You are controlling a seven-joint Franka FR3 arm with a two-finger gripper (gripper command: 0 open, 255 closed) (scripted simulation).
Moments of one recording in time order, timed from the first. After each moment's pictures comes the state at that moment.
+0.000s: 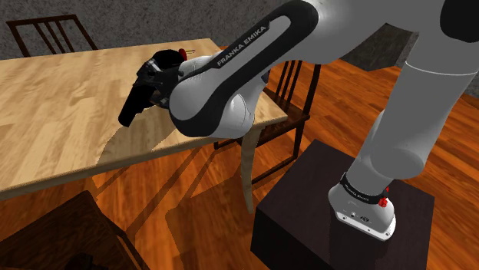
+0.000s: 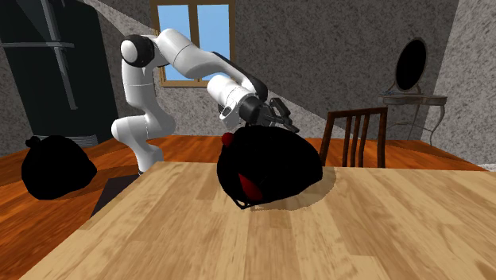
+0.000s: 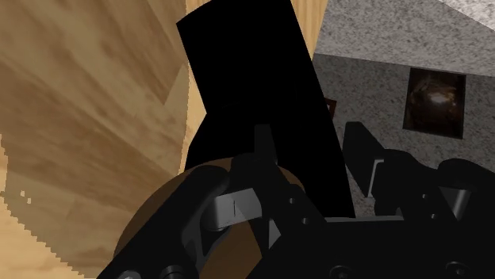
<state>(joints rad) 0.14 0.10 0.72 -2.23 0.95 3.74 0.73</state>
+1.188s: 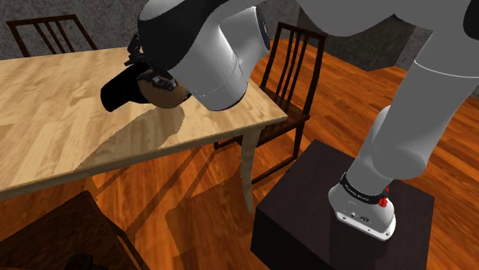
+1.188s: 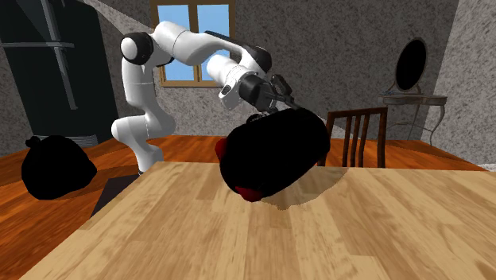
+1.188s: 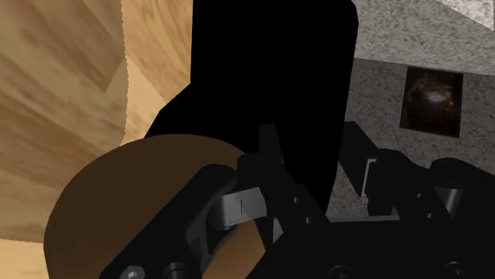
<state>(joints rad) 0.17 0.03 0.71 -2.06 1.35 3.63 0.33</state>
